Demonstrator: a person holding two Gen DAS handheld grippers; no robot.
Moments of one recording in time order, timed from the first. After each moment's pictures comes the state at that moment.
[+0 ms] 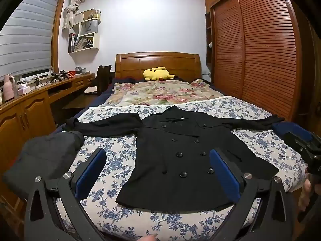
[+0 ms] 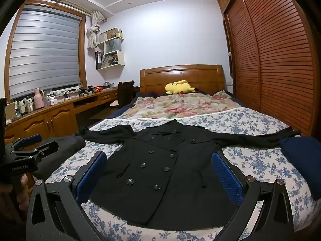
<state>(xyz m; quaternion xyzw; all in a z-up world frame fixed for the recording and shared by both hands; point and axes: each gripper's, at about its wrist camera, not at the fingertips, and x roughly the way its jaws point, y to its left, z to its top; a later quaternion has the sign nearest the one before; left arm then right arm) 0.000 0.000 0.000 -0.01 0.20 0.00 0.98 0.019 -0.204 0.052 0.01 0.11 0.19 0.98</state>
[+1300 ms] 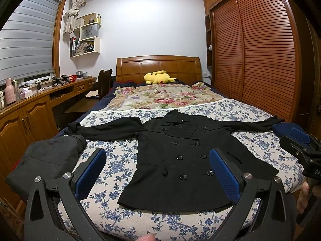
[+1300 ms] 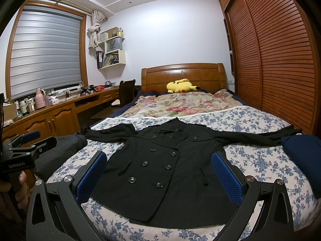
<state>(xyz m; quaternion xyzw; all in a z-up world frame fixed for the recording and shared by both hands) -0.007 0.004 0.014 0.00 0.18 0.01 0.98 0.019 -0.204 0.050 0.02 0.12 0.19 0.97</state>
